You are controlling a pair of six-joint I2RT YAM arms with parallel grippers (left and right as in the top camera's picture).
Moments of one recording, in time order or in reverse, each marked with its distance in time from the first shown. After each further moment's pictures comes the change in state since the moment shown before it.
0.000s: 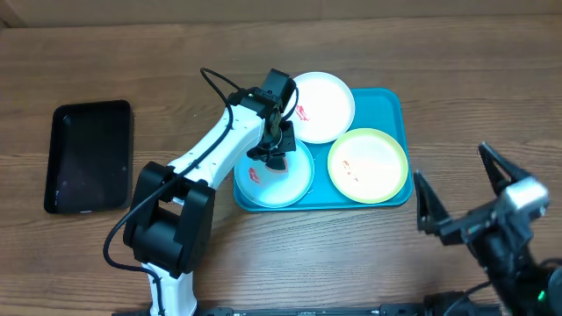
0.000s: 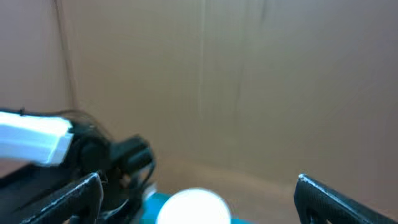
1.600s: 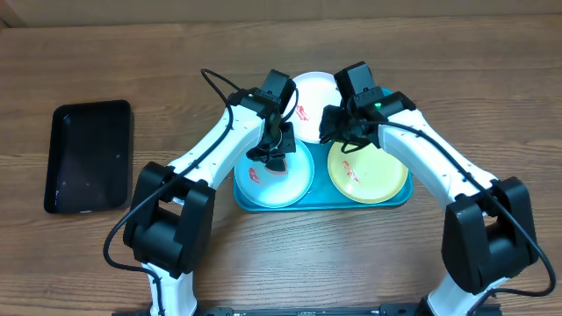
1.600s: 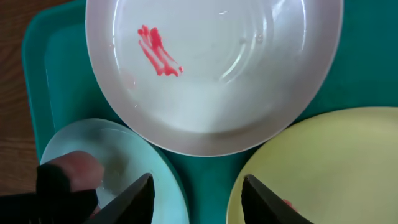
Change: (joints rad) left arm 0.000 0.000 -0.002 -0.011 0.007 0.005; right arm 0.296 1.420 0.489 -0.259 0.193 0.515
